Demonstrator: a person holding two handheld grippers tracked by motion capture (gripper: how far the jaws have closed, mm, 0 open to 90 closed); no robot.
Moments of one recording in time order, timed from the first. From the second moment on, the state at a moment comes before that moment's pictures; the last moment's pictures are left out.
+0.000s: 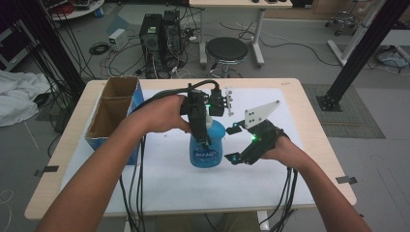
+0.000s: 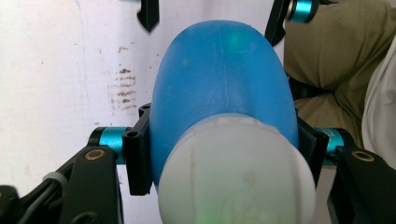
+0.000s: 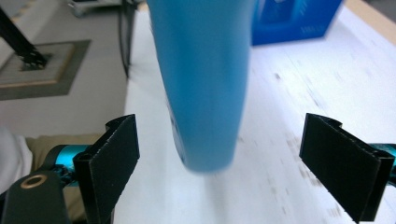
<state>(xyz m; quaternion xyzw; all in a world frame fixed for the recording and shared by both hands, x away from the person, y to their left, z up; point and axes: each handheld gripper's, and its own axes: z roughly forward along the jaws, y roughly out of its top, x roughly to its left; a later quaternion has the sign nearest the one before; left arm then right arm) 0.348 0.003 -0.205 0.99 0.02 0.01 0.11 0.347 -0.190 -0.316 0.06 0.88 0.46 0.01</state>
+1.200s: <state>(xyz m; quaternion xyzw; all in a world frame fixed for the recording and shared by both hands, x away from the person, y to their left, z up) 0.378 0.049 -0.175 0.98 0.15 0.06 0.11 0.350 -0.284 -0.289 0.19 0.96 0.19 0.05</state>
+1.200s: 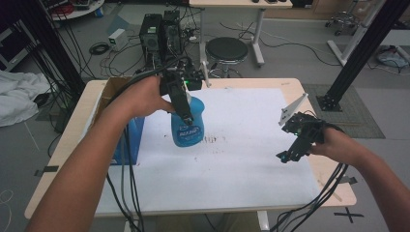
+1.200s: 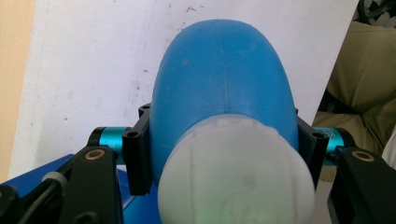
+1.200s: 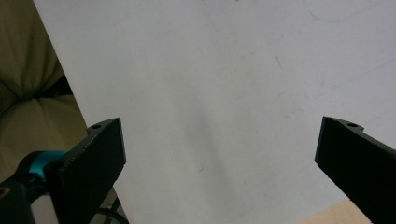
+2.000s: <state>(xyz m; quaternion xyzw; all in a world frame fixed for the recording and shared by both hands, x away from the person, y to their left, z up) 0.376 0.129 -0.094 0.97 0.17 0.08 0.15 0.354 -0.298 -0.280 0.18 0.96 0.20 0.04</state>
